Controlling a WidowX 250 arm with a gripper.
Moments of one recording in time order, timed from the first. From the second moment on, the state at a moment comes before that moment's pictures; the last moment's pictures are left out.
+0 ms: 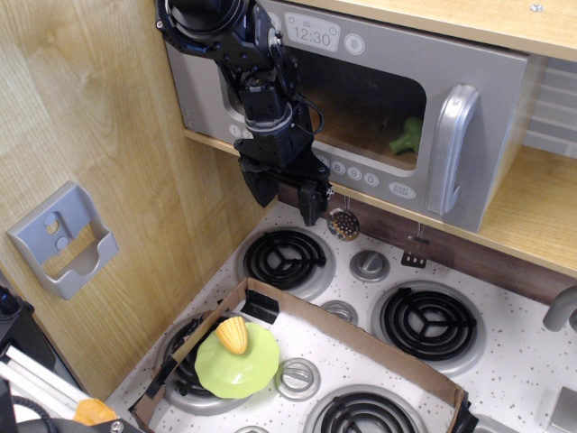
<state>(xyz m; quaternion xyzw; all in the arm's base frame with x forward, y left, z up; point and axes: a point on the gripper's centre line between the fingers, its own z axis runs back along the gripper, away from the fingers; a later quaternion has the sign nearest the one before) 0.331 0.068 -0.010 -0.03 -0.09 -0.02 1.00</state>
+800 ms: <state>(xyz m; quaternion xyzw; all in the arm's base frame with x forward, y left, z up) 0.281 0.029 -0.003 -0.03 -0.09 0.02 0.99</state>
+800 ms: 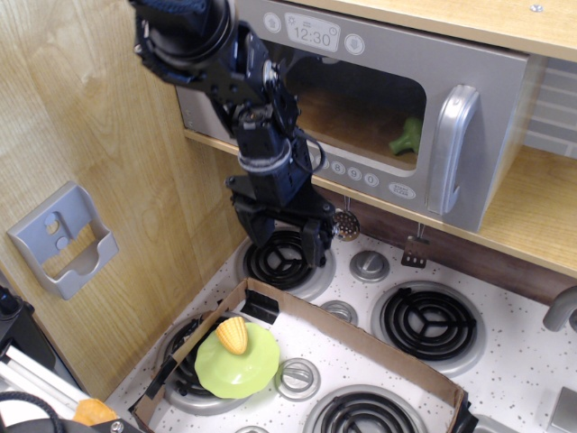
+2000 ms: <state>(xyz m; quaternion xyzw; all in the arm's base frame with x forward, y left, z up) 0.285 -0.094 0.081 0.02 -0.14 0.00 0.99</state>
